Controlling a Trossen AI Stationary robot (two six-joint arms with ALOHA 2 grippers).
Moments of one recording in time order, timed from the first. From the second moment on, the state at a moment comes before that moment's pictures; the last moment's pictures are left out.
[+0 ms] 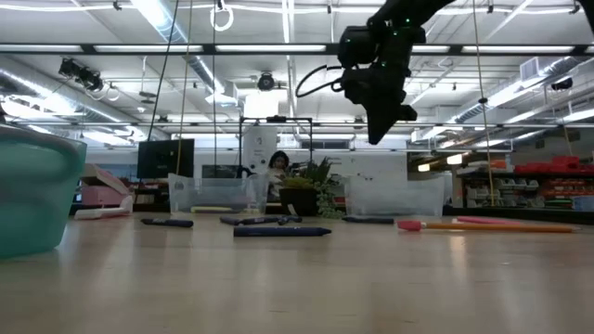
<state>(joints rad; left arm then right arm) 0.28 1.20 1.90 -0.98 -0.11 -0.44 -0.47 1.71 1.47 -1.05 -0.12 0.29</state>
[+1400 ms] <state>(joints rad) 0.28 1.20 1.90 -0.95 -0.12 -0.46 -0.35 1.88 1.18 -0.74 -0.20 0.41</state>
